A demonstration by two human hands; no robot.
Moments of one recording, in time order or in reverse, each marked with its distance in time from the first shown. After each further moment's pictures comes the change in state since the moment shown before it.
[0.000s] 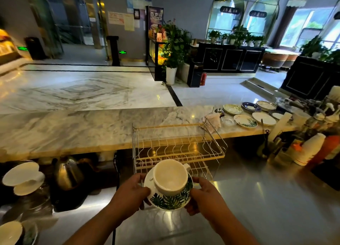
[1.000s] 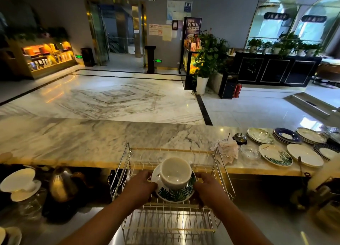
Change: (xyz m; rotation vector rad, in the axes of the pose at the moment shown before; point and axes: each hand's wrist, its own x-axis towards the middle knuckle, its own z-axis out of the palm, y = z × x) left_hand 0.156 0.082 0.056 -0.007 0.238 -0.072; right_hand 0.190 -0.070 -0.105 -0.178 -0.180 -0.072
